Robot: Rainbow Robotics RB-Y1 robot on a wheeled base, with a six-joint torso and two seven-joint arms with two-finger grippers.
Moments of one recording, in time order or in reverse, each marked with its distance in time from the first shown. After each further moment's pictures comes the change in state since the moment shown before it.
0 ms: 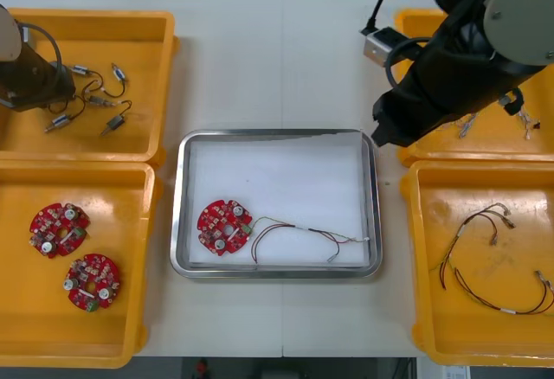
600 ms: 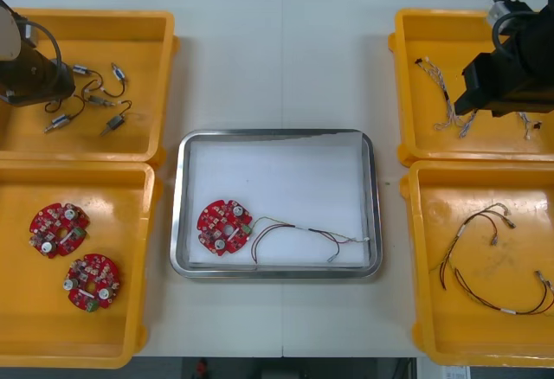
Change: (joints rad) right arm 0.091 -0.136 -0.209 0.139 0.026 0.018 -0.260; left arm -0.001 0.000 0.000 0.004 0.002 -0.033 -0.046
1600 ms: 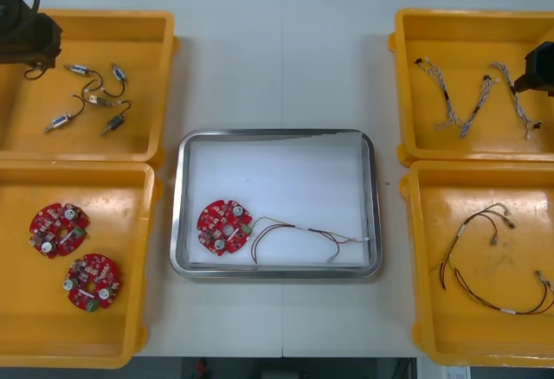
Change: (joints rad) right arm 0.000 -0.038 -0.039 0.513 0.161 -0.412 0.342; left arm 0.000 0.145 0.151 -0.497 -0.071 0.509 0.134
